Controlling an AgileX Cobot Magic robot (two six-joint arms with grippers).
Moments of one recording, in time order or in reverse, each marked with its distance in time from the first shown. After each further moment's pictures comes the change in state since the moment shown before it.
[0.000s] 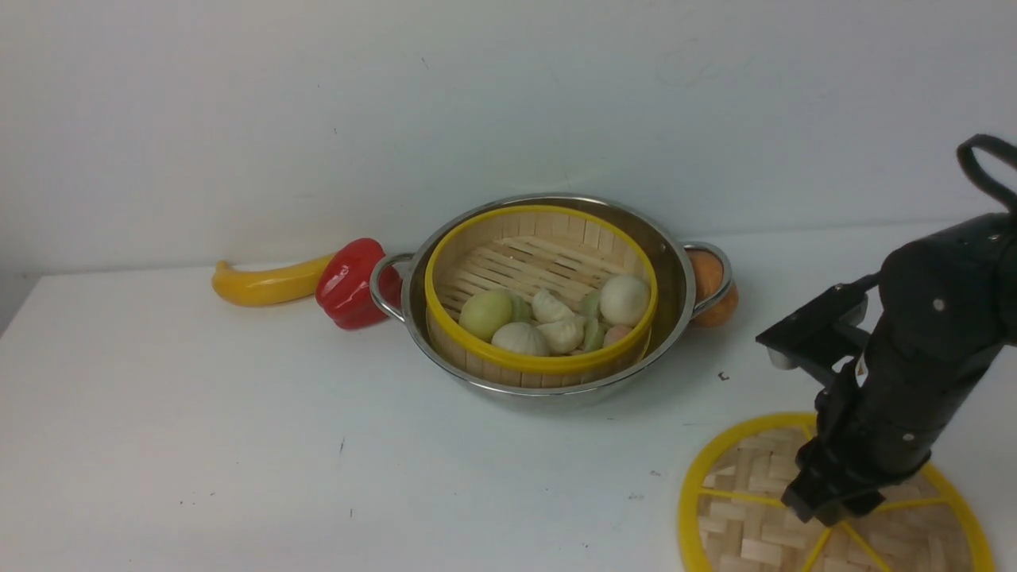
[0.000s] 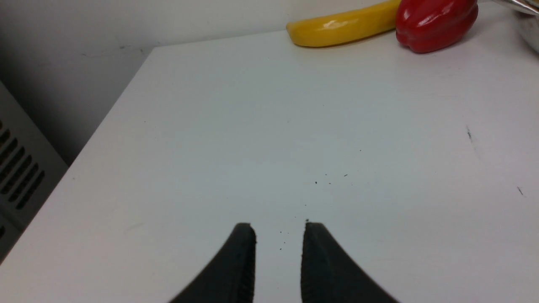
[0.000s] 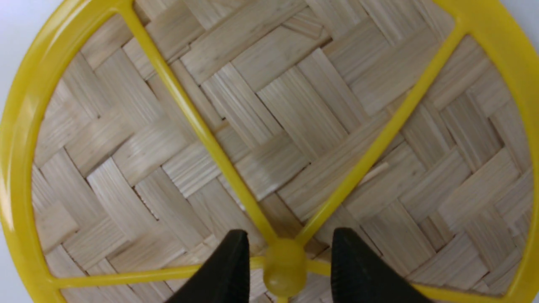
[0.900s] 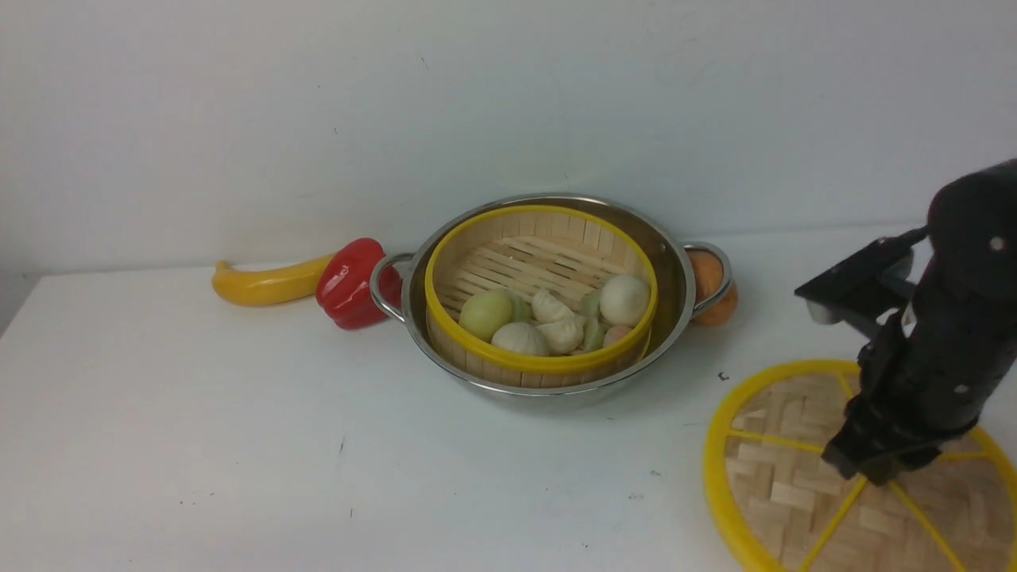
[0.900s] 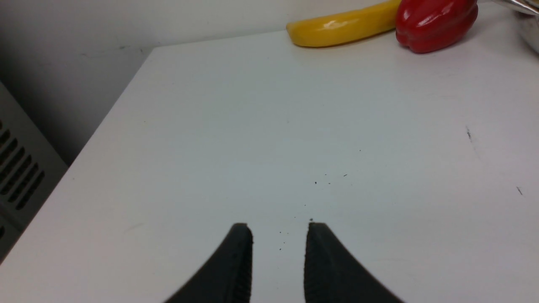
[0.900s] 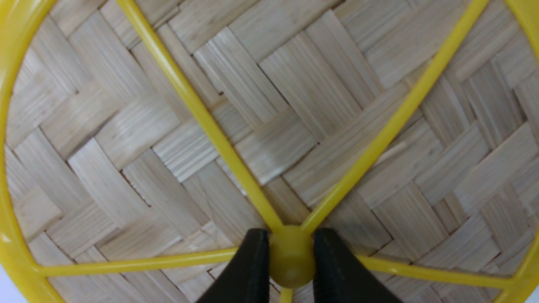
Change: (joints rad) right arm -0.056 -0.101 -0.093 -0.033 0.184 0.019; left arm 0.000 0.000 0.000 0.000 0.000 0.001
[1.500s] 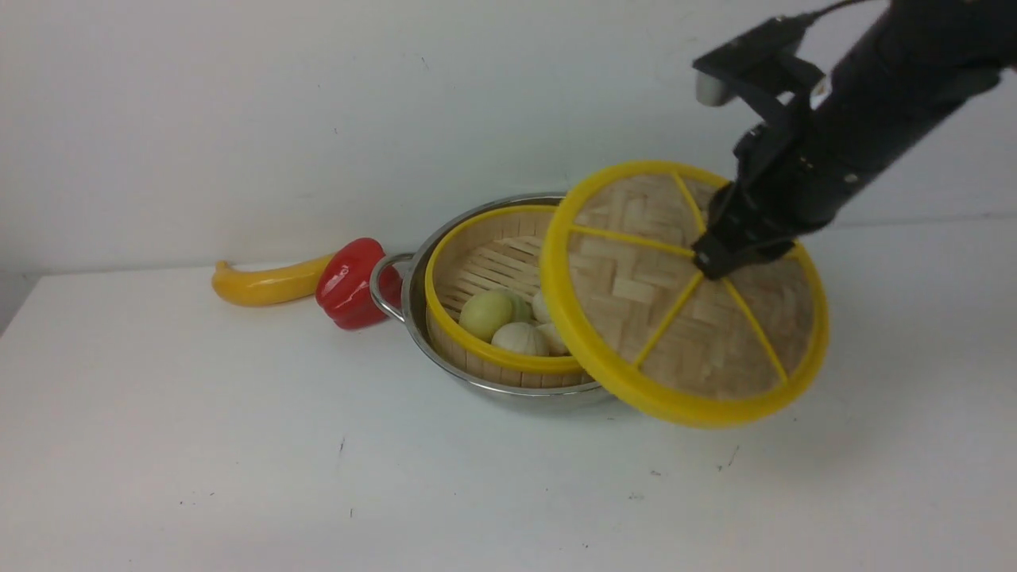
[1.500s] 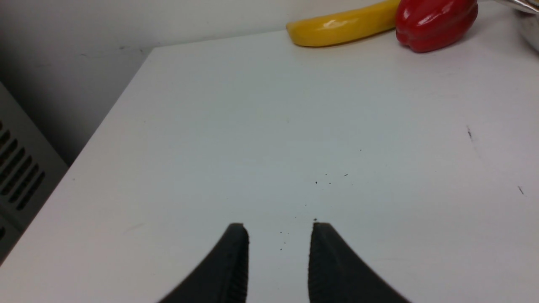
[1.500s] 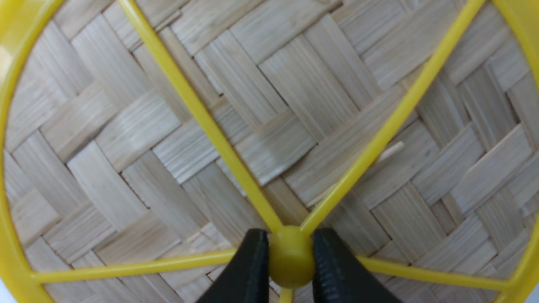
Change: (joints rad) right arm 0.072 0.197 -0.583 0.233 0.036 -0.236; left arm 0.000 0.000 0.000 0.000 0.000 0.003
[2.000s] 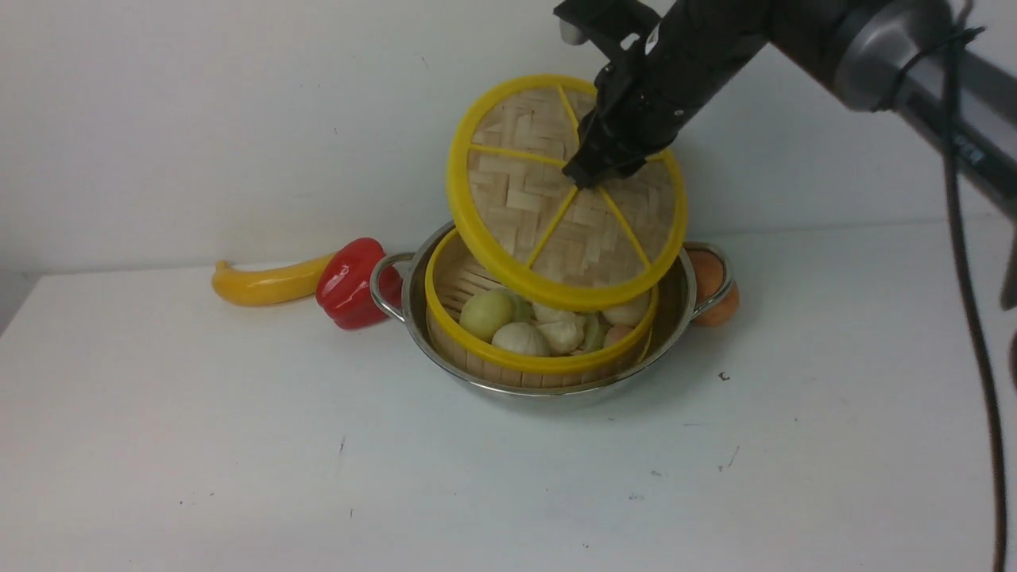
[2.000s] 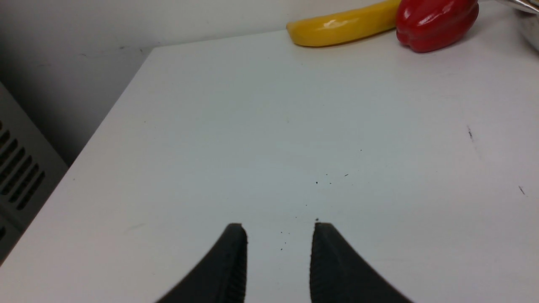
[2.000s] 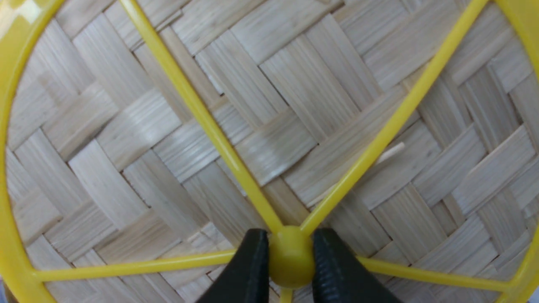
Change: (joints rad) right arm 0.045 0.469 -0.672 -0.019 0.034 -0.042; left arm 0.000 0.000 0.000 0.000 0.000 0.000
